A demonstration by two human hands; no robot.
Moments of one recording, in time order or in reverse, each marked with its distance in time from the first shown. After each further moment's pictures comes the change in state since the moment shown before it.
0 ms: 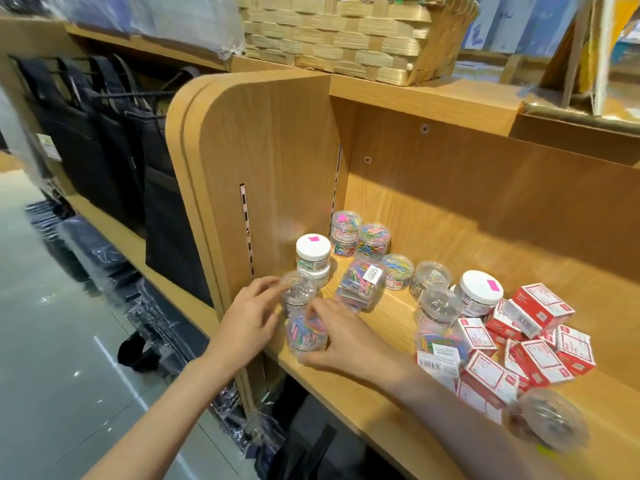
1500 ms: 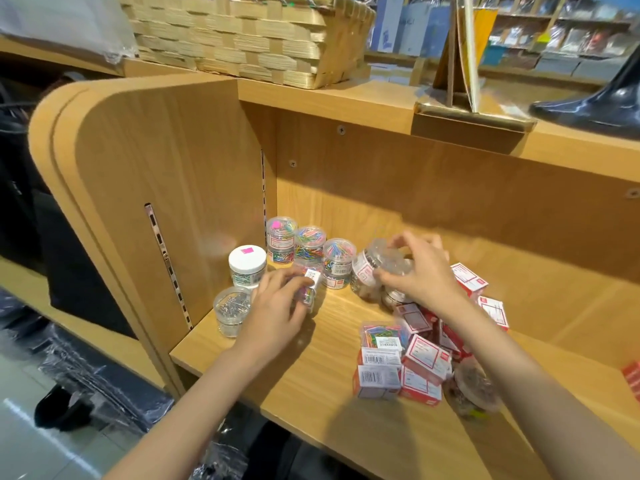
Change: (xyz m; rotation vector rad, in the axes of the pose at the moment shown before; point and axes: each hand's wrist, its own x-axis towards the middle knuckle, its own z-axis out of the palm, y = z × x) left_hand 0.052 0.074 0.062 -0.080 0.022 0.243; right_hand -0.058 0.089 -0.119 -0.154 0.600 0.446
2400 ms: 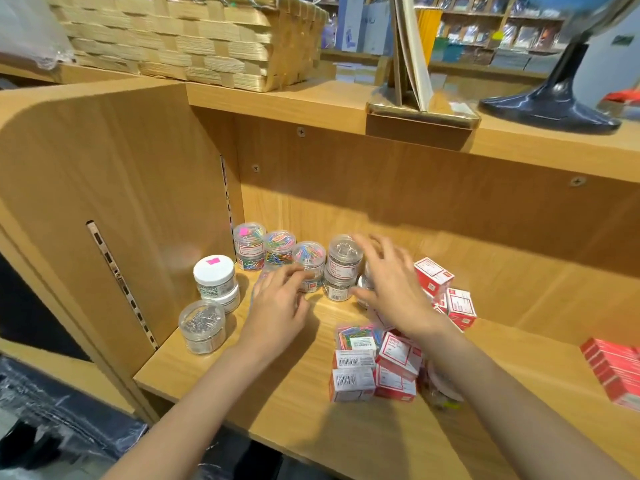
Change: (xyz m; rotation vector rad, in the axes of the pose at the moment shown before) left_hand 0.023 0.030 0.018 0.010 -0.073 0.082; right_hand -0.015 0.012 0.013 -0.255 -0.025 -0.114
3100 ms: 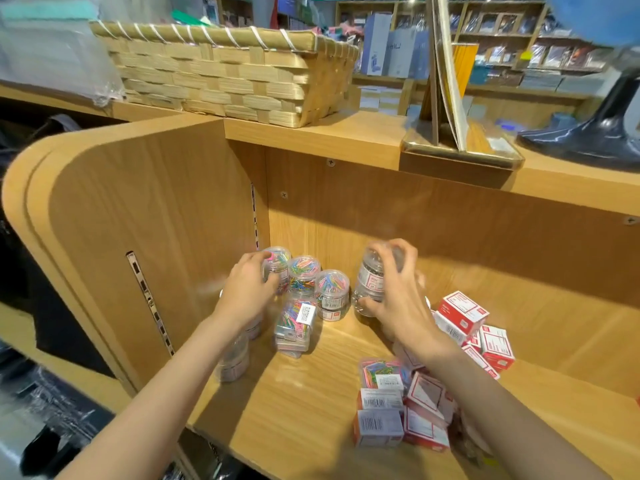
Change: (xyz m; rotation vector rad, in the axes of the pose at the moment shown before) left_hand 0.053 -0.047 -0.059 0.009 0.024 -0.351; right_hand 0.034 -0.011 0.019 0.242 0.171 0.020
